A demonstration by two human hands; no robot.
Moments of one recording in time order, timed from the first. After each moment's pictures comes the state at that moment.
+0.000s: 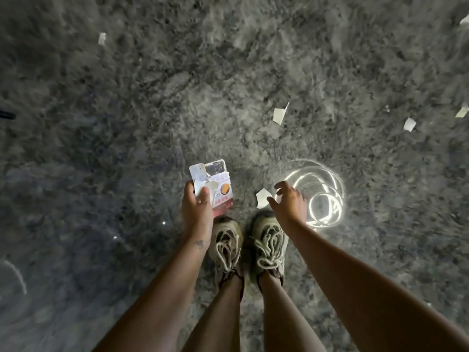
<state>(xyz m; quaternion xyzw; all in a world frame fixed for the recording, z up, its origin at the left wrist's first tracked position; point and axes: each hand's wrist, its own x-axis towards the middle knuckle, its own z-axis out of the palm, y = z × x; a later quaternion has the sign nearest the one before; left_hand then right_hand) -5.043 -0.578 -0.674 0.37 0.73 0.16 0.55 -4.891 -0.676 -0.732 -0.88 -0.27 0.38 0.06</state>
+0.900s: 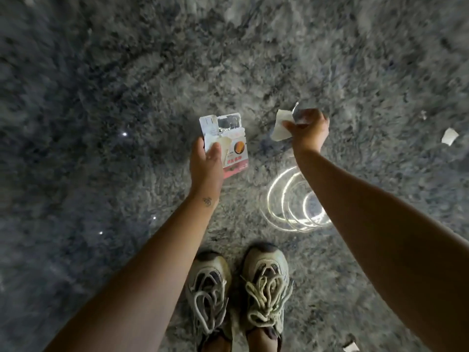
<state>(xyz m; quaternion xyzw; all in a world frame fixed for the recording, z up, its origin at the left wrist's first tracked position) -4.948 -0.500 -0.808 0.33 0.65 0.22 0.65 -4.765 -0.533 -0.868 -0.91 -0.11 0.26 0.31</state>
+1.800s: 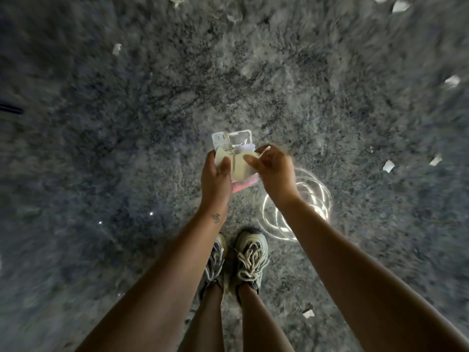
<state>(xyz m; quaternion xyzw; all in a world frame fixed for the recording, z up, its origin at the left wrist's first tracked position) -4.951 -0.502 -0.634 0.32 0.66 0.24 0.63 -4.844 -0.532 -0.635 -0.77 -0.27 0.45 0.36</state>
